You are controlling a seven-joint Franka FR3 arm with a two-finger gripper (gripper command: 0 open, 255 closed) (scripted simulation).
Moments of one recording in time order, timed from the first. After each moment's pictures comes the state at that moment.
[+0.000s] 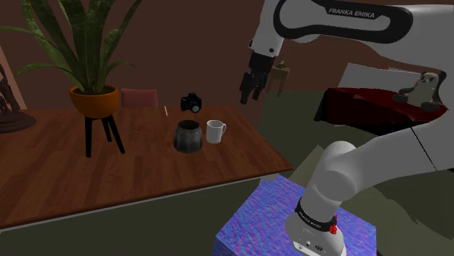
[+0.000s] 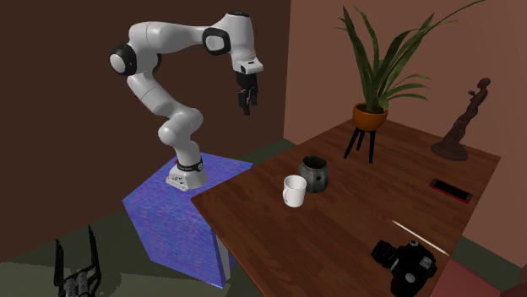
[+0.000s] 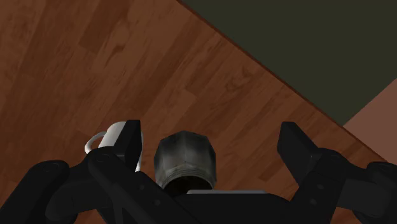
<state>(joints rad) 0.02 -0.75 0.02 -2.31 0.08 1.65 -0.02</state>
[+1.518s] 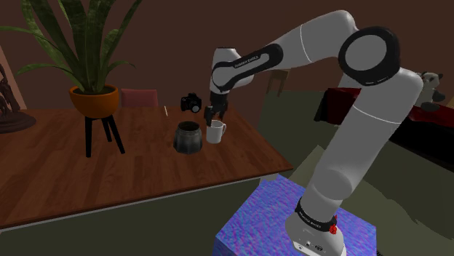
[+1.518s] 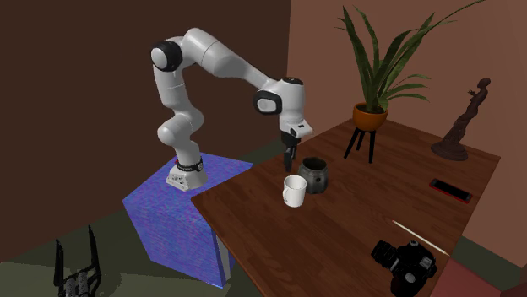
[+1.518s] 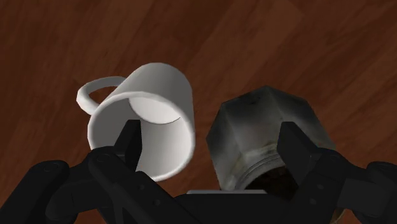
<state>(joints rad) -0.04 -0.07 -0.01 -2.20 -0.04 2.18 -0.08</state>
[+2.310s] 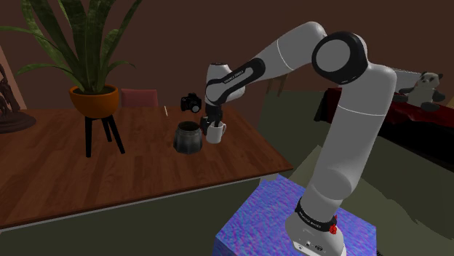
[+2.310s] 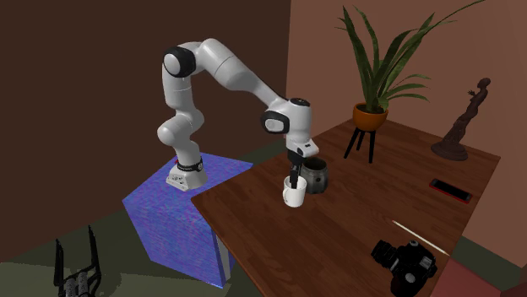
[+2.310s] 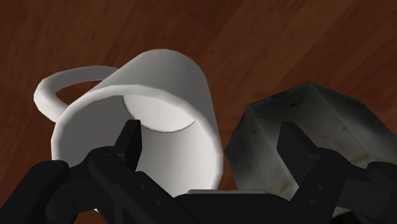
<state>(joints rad) -0.05 0.11 -0.02 -2.17 -0.06 2.32 -0.07</state>
